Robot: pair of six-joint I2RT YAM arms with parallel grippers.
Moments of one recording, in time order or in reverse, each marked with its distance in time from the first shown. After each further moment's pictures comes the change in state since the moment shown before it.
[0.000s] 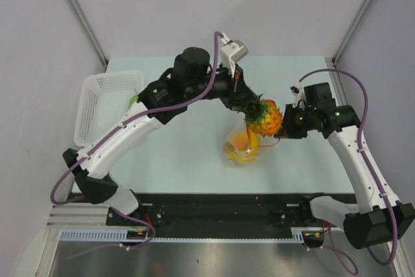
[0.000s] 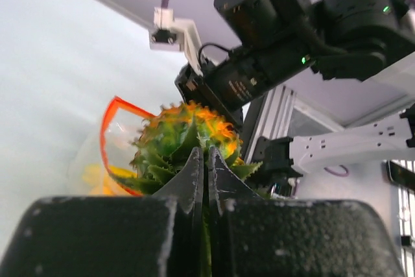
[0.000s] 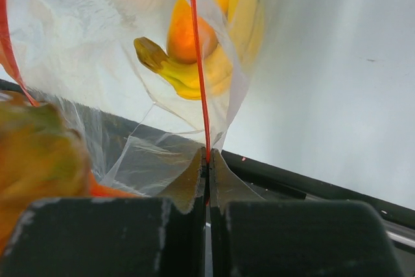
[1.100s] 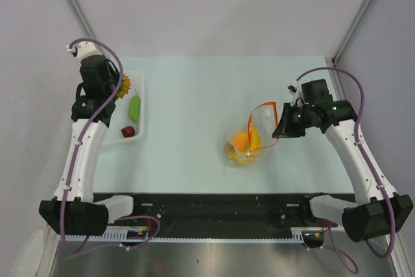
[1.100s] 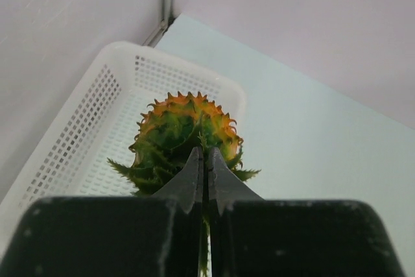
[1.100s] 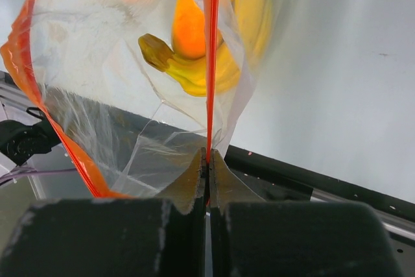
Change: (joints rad) left arm 0.827 -0.363 -0.470 0.067 -0.808 -0.014; right arm 0.003 0.050 0.027 -0.024 -0.027 0.006
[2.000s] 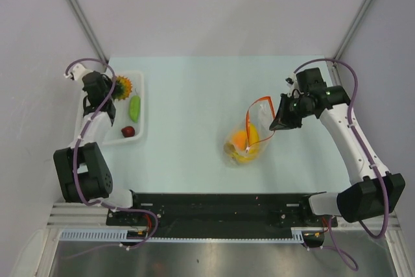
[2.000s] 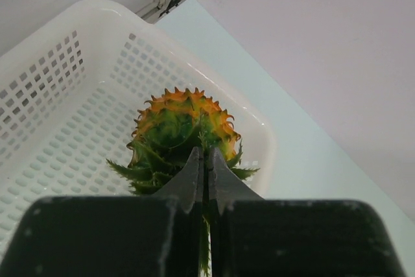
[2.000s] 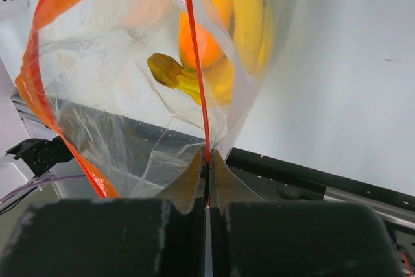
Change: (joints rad) left arm 0.303 0.293 -0.377 0.681 0.231 -0.282; right arm -0.002 0.149 0.129 -0.038 0.012 0.061
